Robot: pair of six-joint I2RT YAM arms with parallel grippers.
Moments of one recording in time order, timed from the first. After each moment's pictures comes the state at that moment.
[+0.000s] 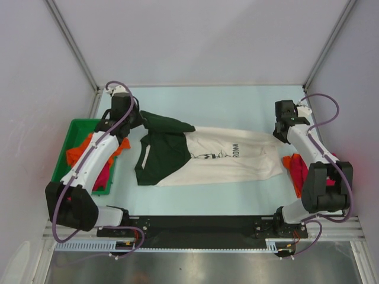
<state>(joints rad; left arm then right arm) -0.21 1.35 1.18 -0.43 -0.20 -0.51 0.04 1.52 1.14 -0.63 0.49 0.66</state>
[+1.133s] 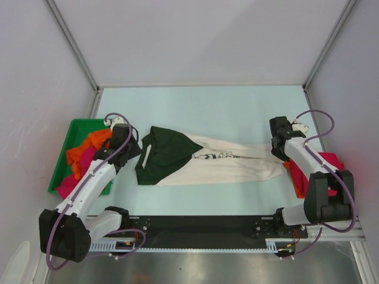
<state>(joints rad) -0.22 1.06 0.77 -0.50 -0.25 -0.58 0.09 1.40 0.91 -0.71 0.54 0.71</state>
